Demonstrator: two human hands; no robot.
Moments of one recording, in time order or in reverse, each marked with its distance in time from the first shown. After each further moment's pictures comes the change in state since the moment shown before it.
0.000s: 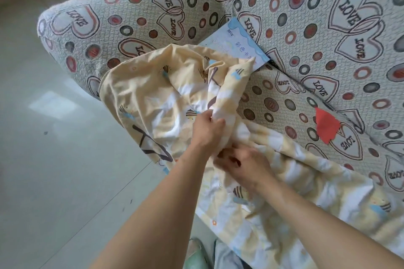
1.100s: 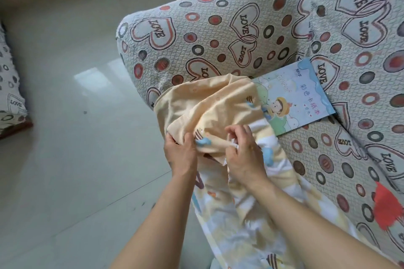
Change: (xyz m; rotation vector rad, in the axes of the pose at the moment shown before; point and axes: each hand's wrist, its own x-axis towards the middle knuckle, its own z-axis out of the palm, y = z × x) left_hand 0.050 -0.044 -0.133 -0.513 0.731 -0.223; right_hand 0.148 -0.105 0.029 0.193 0.123 -0.064
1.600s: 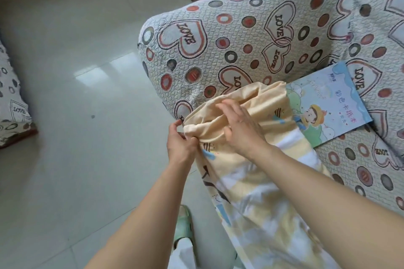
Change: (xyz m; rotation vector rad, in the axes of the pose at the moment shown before) left_hand 0.128 0.014 -0.036 0.306 -0.230 0.010; right_hand 0.103 -0.064 0.065 -0.361 -0.326 -0.117
